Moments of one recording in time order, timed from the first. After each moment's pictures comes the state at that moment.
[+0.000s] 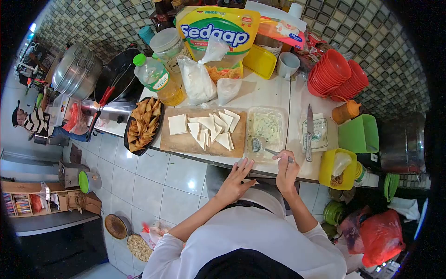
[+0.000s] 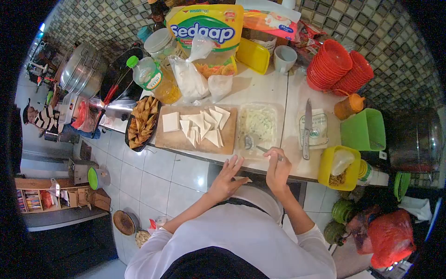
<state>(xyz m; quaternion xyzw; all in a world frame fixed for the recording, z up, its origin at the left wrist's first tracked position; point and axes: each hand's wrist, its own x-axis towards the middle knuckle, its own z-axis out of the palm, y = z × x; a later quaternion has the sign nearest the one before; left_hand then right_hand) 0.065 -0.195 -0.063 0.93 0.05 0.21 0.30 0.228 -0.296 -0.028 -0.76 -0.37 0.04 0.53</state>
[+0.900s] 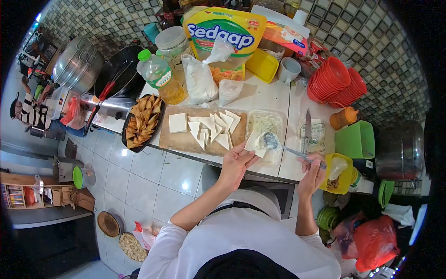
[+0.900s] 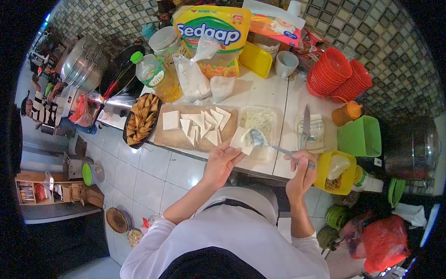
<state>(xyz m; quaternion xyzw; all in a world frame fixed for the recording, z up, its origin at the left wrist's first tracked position) 0.118 -0.173 0.009 0.28 0.25 0.23 0.90 0.243 -0.308 0.035 -0.64 -0.28 -0.02 0.72</state>
